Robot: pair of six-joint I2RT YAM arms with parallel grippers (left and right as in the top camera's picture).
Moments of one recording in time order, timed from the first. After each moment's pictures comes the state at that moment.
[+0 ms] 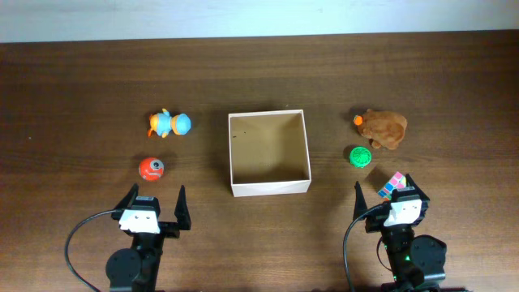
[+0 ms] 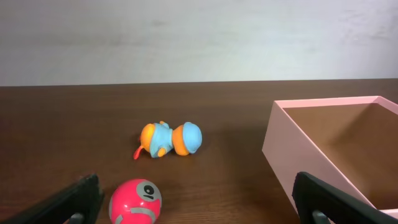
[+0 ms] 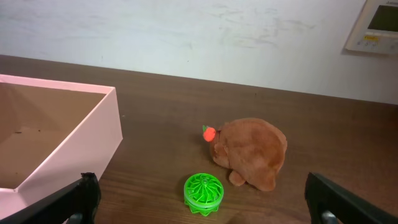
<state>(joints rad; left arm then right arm) -0.01 0.01 0.04 -0.12 0.07 -0.02 0.07 0.02 0.05 -0.15 -0.01 -0.09</state>
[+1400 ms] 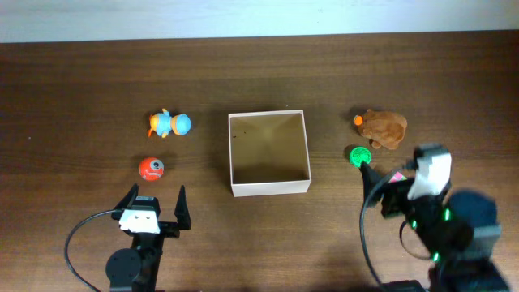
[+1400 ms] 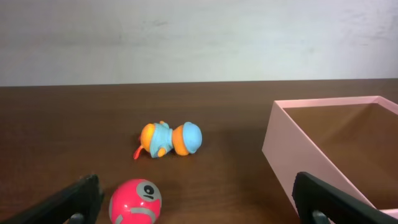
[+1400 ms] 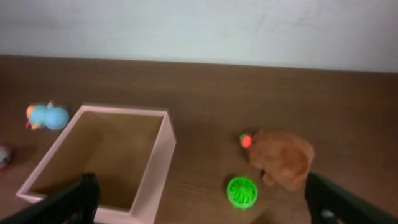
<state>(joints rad) -0.01 0.01 0.04 -0.12 0.07 -0.02 0.07 0.63 0.86 -0.66 -0.16 0.02</state>
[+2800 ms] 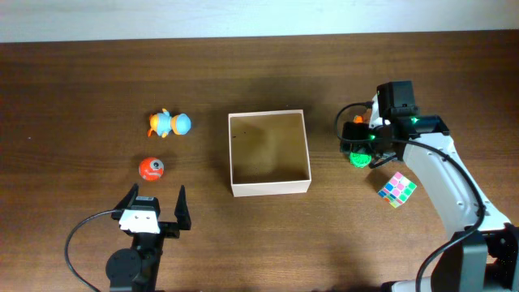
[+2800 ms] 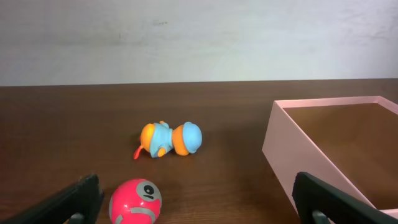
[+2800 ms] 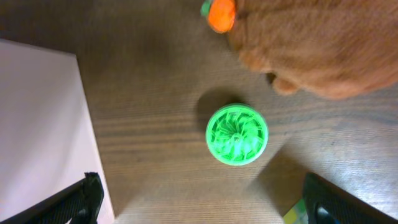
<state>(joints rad) -0.01 0.01 0.04 -0.12 0.07 -0.02 0.04 1.59 1.17 -0.79 -0.07 0.24</state>
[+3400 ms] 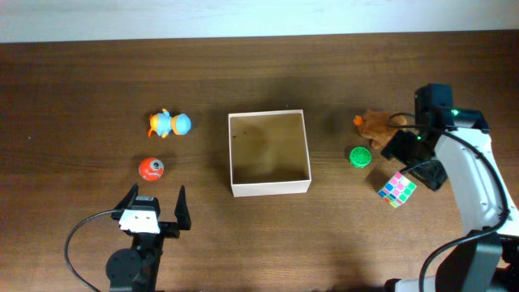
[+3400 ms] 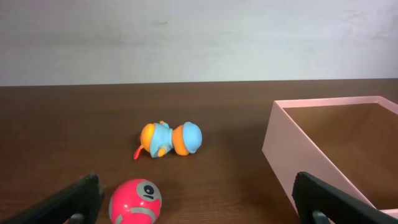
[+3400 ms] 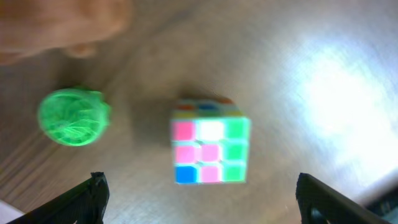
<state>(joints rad) -0.01 0.01 0.04 -0.12 0.07 -0.02 -0.15 1.59 1.26 -1.16 0.12 0.62</state>
